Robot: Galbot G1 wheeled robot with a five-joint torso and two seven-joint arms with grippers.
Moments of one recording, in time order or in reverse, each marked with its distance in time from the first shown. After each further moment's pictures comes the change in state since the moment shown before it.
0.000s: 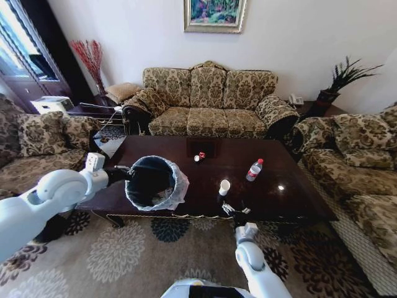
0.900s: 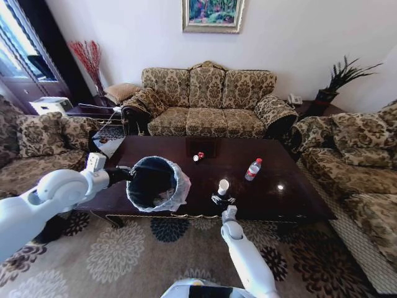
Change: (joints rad) left arm 0.001 0.007 0.000 -0.004 -0.008 0.001 0.004; right arm 0.315 0.115 -0.038 -0.452 -0.084 0.023 -0.028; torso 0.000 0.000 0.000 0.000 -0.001
